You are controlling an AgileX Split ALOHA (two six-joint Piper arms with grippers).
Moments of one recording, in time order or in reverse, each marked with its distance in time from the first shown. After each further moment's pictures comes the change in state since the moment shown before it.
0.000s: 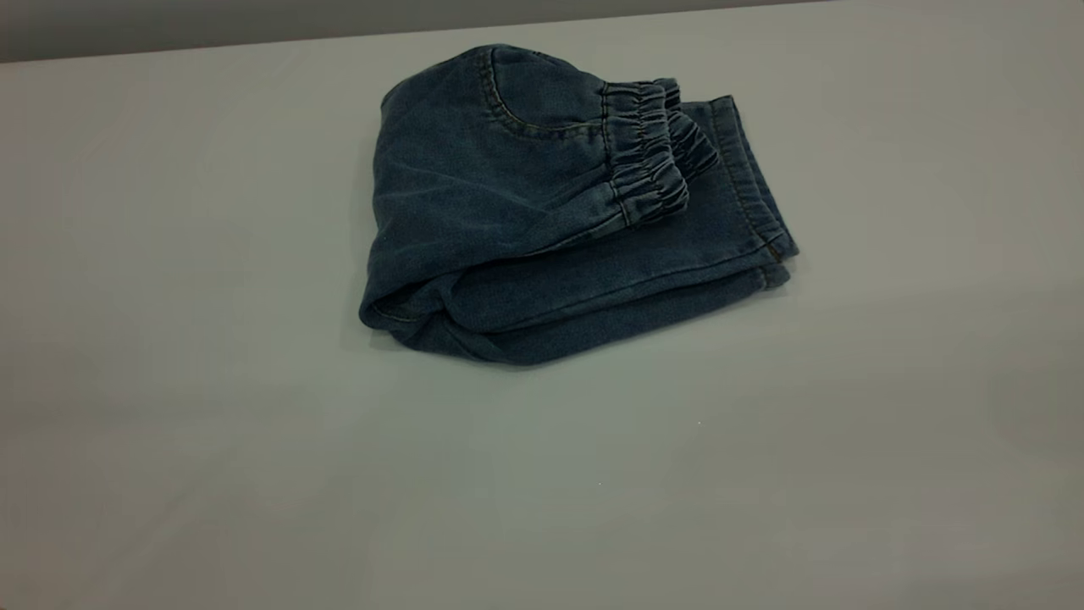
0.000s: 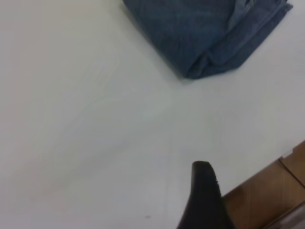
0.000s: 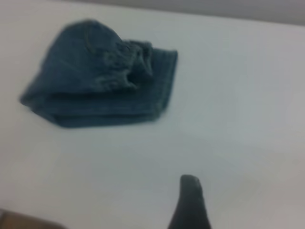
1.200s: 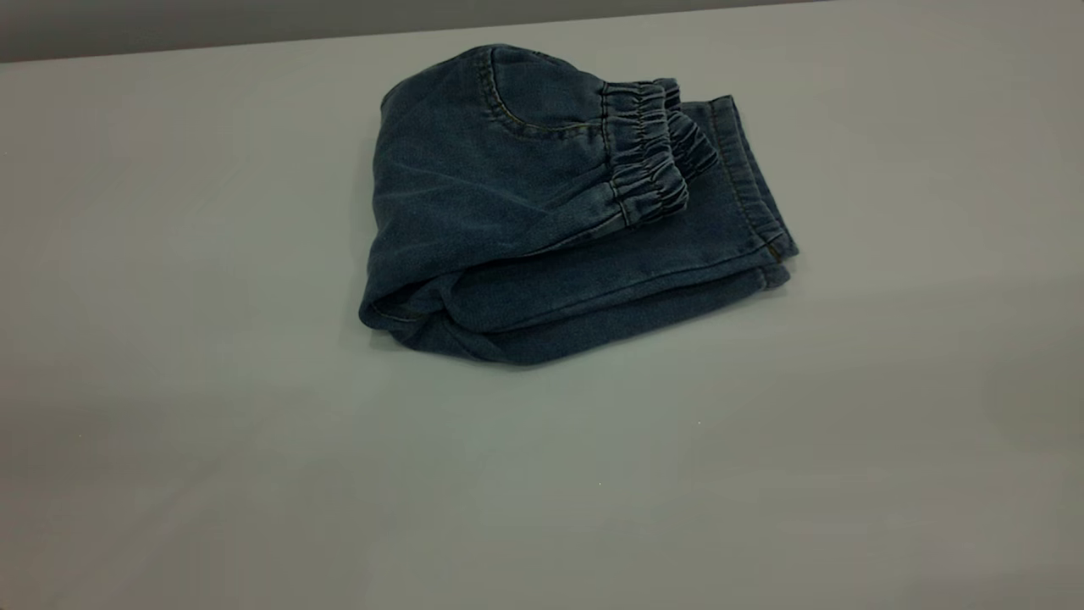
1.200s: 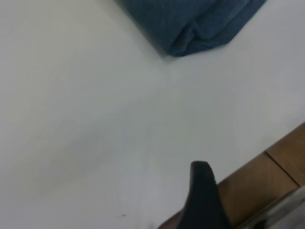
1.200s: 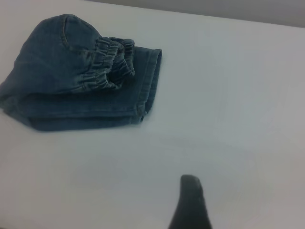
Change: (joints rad) left arm 0.000 -0.049 0.227 -0.066 -0.152 0.000; right arm 0.000 -0.001 0.100 -0.023 -0.110 -0.014
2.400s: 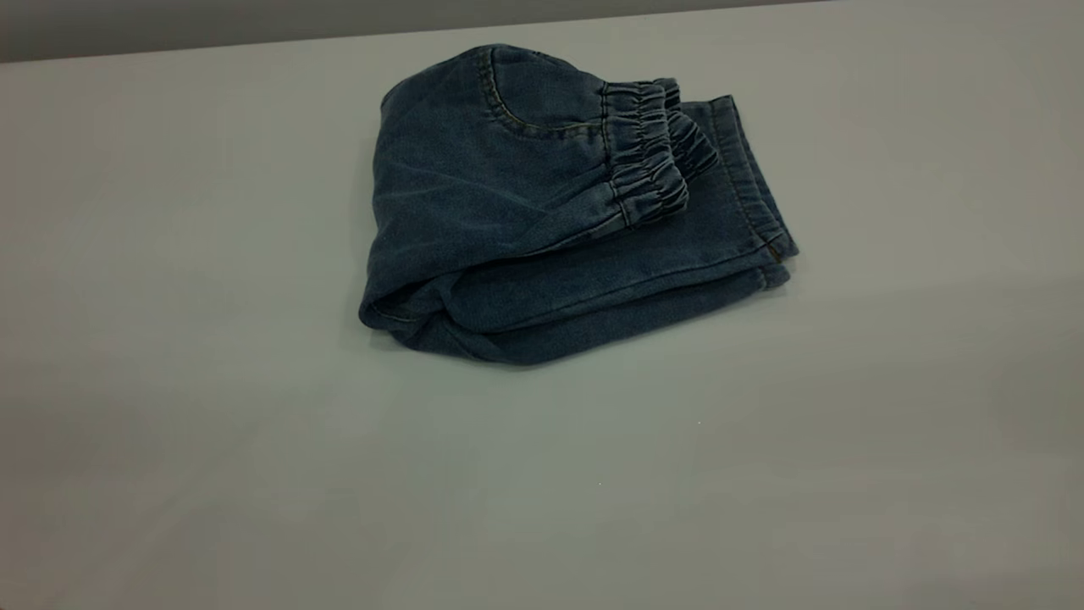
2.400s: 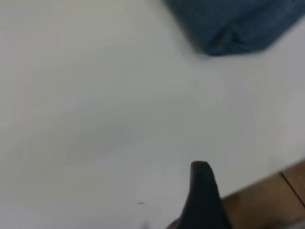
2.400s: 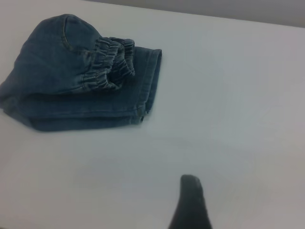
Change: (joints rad) left arm 0.212 -0.029 0.006 -0.008 0.011 0.000; right arm 0.000 0.000 0.000 0.001 0.000 0.000
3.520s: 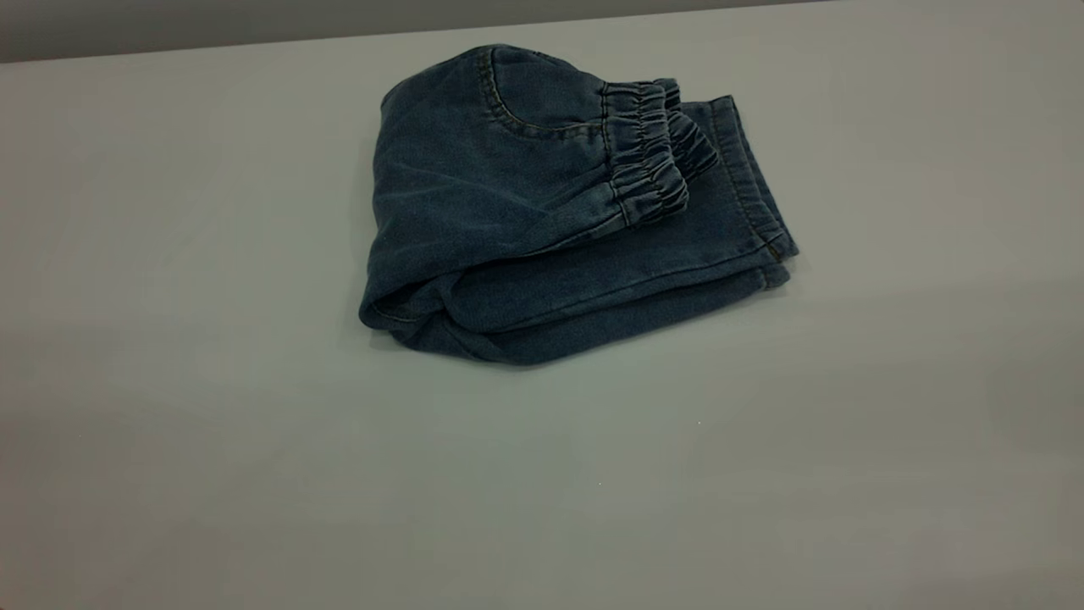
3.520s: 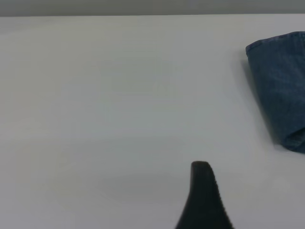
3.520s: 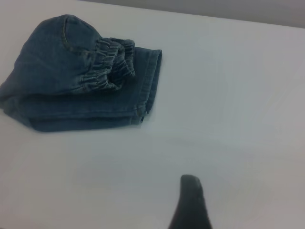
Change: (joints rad) left arm 0.330 -0.287 -0.001 0.008 0.000 0.000; right arm -0.001 0.000 0.000 0.001 -0.001 0.000
